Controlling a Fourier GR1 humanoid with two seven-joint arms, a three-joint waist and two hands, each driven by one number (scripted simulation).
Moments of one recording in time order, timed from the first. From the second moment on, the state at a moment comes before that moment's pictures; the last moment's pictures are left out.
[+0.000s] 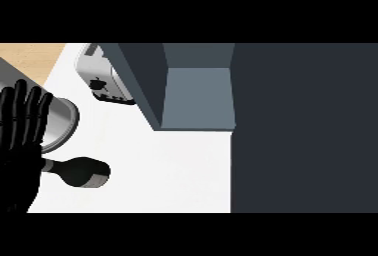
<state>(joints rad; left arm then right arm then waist) 0.02 0.09 0.02 -2.10 -0.01 0.02 0.02 0.02 -0.12 -0.02 -2.10 0.00 0.01 -0.02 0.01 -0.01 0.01</state>
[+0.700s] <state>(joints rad) 0.23 0.01 -0.17 -2.25 0.06 0.23 0.05 0.21 -0.12 0.12 -2.31 -0.10 0.13 0.14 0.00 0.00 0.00</state>
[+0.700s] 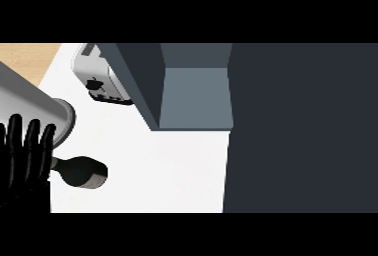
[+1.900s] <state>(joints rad) 0.16 0.02 -0.45 -2.41 -0.21 0.58 0.36 0.06 -0.10 0.17 -2.47 -0.07 0.05 0.48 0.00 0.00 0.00</state>
